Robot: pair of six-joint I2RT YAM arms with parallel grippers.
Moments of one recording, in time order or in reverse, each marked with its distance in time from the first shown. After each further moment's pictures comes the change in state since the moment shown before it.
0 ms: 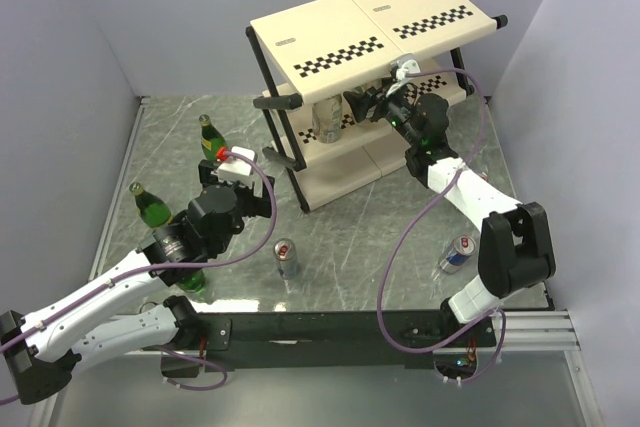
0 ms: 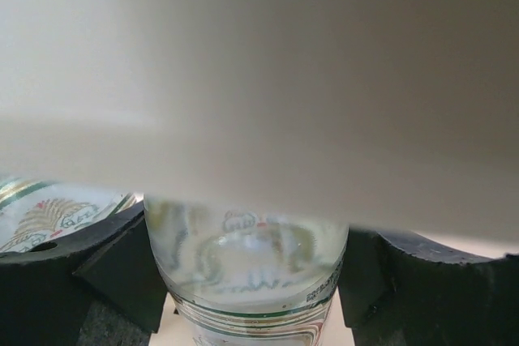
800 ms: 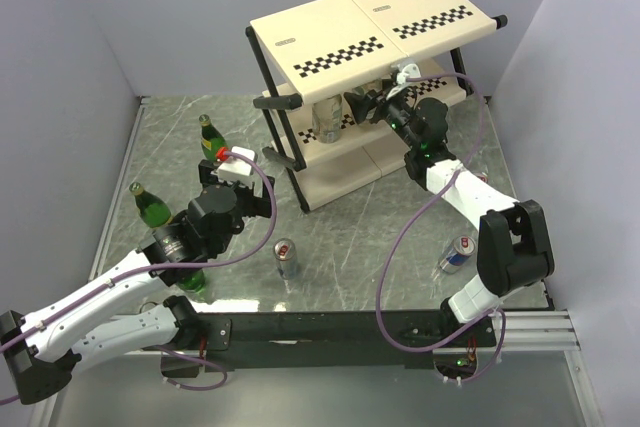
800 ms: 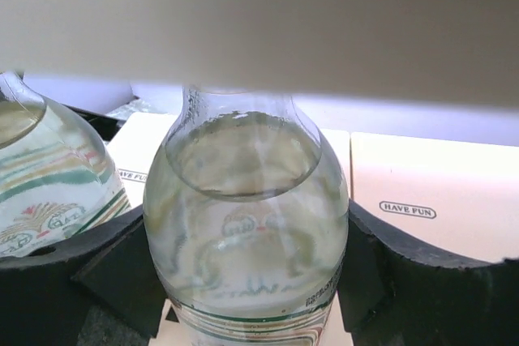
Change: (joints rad) left arm 0.000 0.000 0.000 0.000 0.000 0.002; right arm 0.003 0.012 -0.034 0.070 0.006 -0.002
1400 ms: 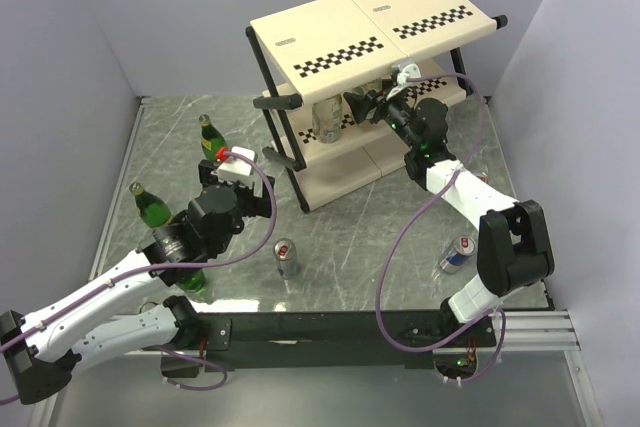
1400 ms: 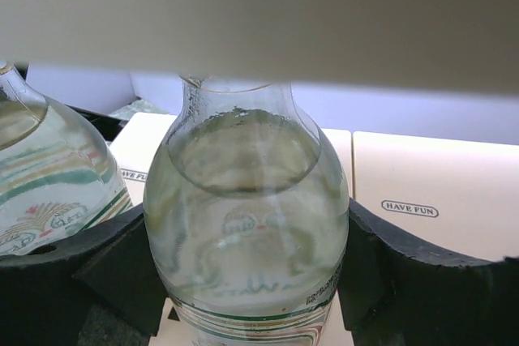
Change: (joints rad) left arm 0.000 0.000 0.000 0.000 0.000 0.000; right arm 0.000 0.000 -0.003 0.008 -0.001 0.008
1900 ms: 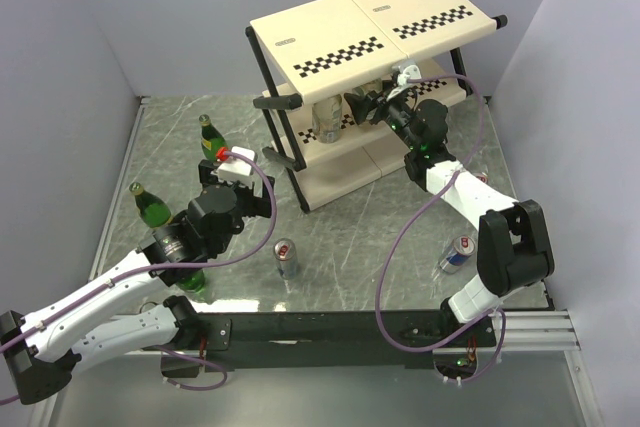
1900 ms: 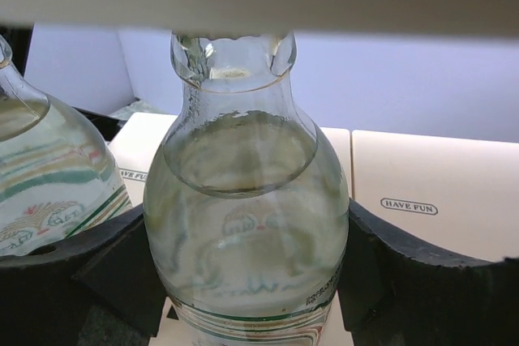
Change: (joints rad) left arm 0.000 0.000 0.000 0.000 0.000 0.000; right arm 0.000 0.000 -0.011 0.013 0.005 0.003
